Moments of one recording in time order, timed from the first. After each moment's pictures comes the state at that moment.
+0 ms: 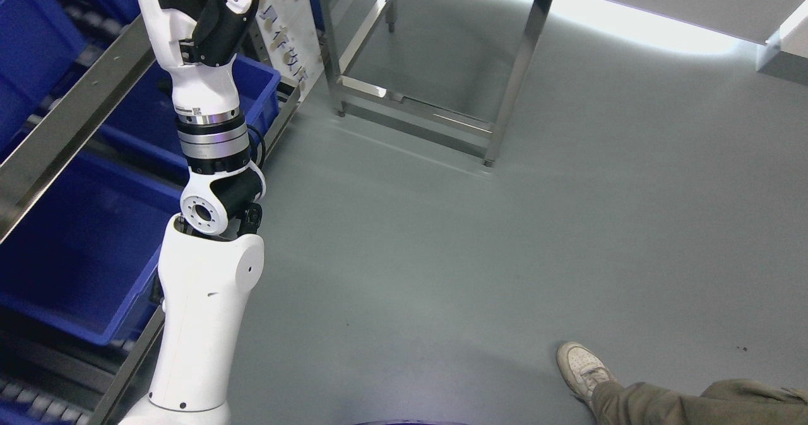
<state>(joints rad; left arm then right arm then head) -0.46 0.00 -0.16 -1.65 0.29 -0.65 0.00 0.00 0.00 0.00 0.00 0.00 -0.02 -0.03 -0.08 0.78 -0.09</state>
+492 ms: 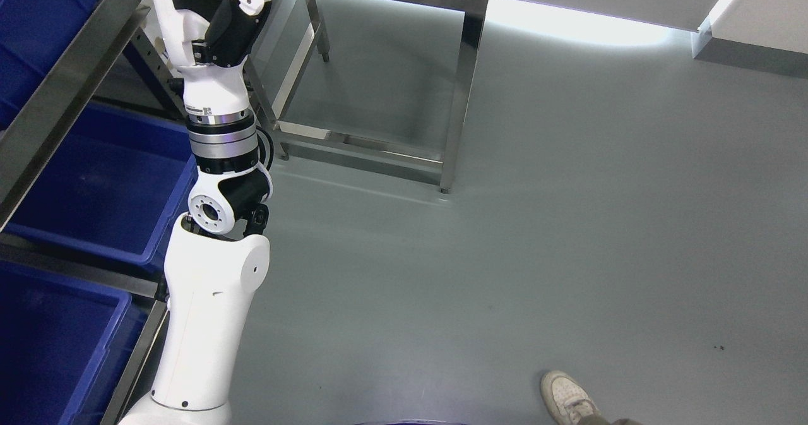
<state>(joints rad) -0.46 0.00 -0.18 -1.63 0.30 -0.65 0.00 0.00 0.00 0.00 0.00 0.00 -0.02 -0.03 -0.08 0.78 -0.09</state>
